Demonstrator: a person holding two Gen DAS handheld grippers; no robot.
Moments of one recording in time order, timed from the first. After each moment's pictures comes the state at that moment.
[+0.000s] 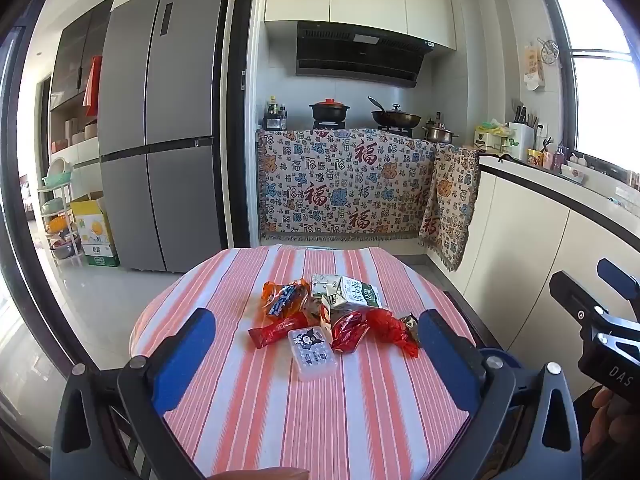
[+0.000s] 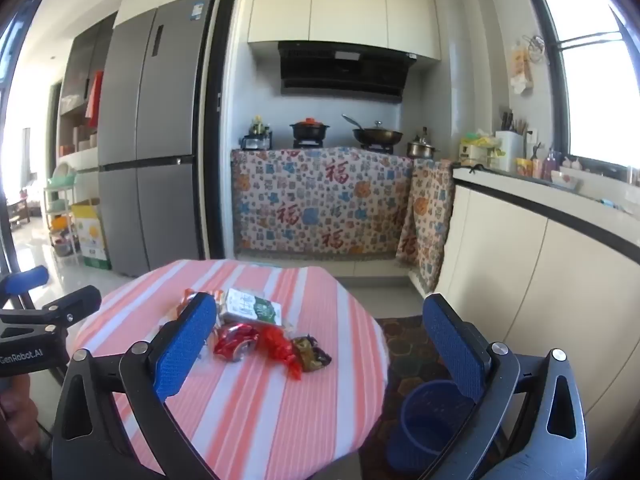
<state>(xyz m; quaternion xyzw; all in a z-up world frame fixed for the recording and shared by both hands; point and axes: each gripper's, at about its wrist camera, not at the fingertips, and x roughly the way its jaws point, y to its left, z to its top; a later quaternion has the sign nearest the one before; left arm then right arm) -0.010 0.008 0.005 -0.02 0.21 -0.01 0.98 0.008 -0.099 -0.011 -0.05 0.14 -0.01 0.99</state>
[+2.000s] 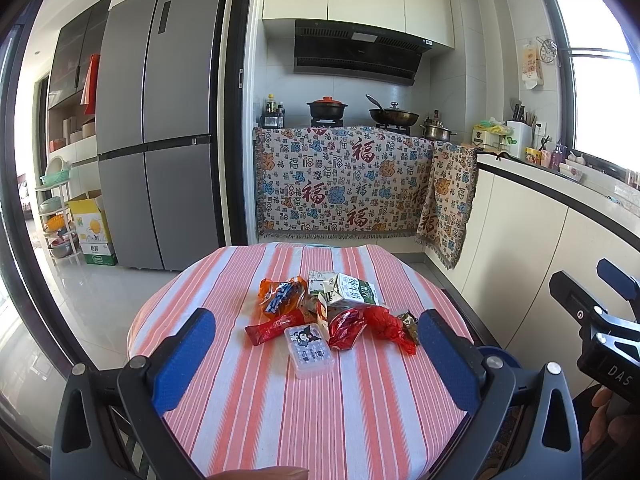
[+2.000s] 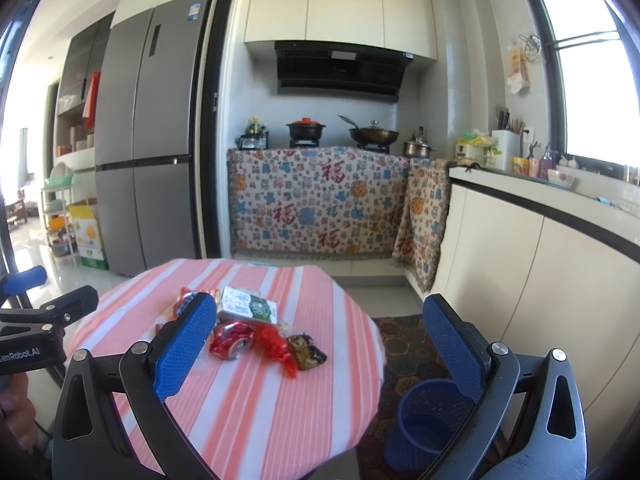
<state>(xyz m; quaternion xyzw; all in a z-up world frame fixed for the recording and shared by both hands) -0.011 0.007 0.004 -0.02 0.21 -0.01 0.98 0.005 -0.101 -0.010 -0.05 0.13 -0.02 0.99</state>
